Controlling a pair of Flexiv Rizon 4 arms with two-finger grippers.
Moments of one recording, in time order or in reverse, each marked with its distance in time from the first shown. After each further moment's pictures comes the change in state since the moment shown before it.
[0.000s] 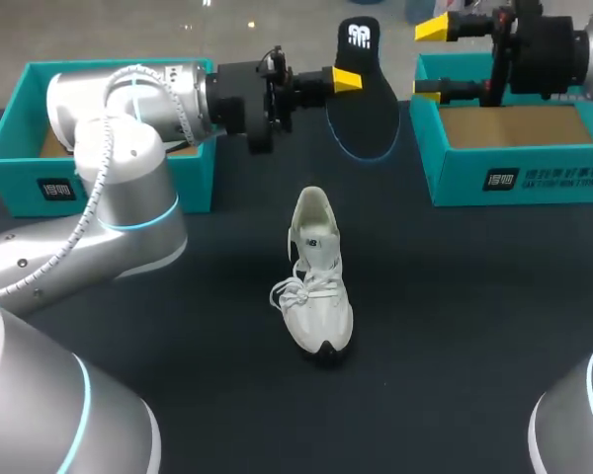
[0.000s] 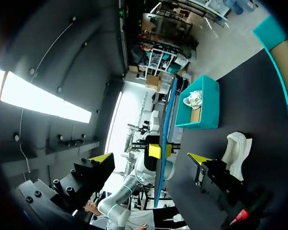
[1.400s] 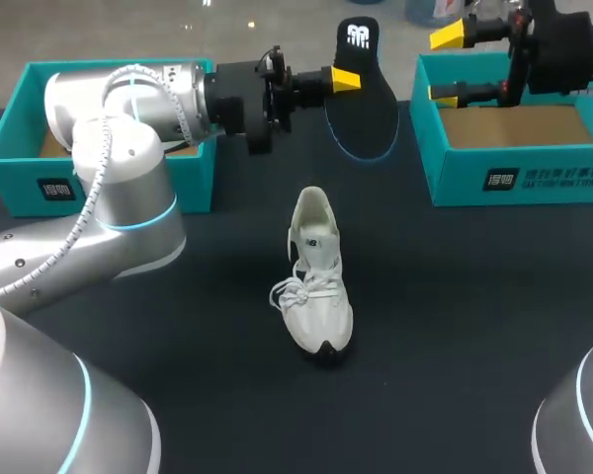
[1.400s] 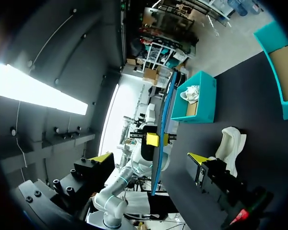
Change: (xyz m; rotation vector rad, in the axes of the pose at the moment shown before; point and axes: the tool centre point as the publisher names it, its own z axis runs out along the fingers) left arm 0.000 0.000 -0.001 0.000 0.001 -0.001; right arm -0.001 -0.016 -0.013 0.078 -0.050 -0.021
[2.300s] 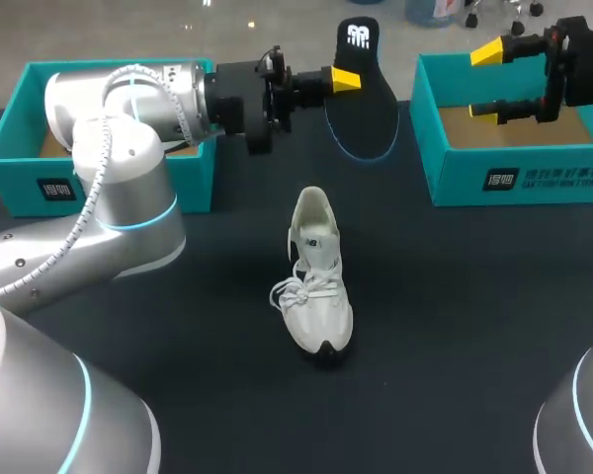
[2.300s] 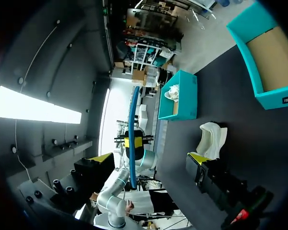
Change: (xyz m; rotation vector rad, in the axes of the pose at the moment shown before) left arm 0.000 0.000 0.000 0.000 0.000 0.000; right arm -0.056 0.016 -0.051 -0.004 -0.045 0.121
